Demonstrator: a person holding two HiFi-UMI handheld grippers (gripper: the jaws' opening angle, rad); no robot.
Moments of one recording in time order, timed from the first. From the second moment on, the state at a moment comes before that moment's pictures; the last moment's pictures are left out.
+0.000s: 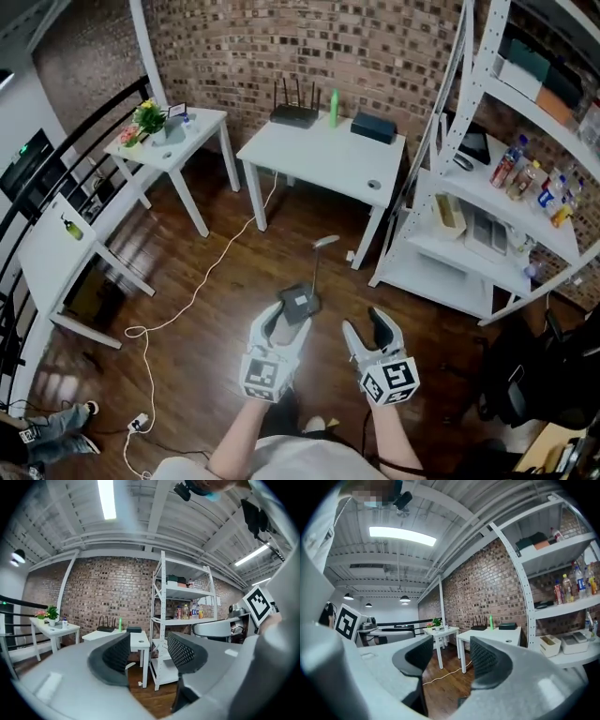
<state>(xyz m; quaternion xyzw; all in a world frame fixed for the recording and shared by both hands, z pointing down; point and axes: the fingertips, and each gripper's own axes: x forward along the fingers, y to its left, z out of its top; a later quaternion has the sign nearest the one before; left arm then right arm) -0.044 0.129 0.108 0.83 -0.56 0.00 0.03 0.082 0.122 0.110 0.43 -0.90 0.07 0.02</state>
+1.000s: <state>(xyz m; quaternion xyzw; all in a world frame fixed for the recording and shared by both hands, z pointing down) -0.096 0.222 0.061 0.84 -0.55 0.00 0.01 0.044 0.228 0.065 0.52 -0.86 0.01 0.03</state>
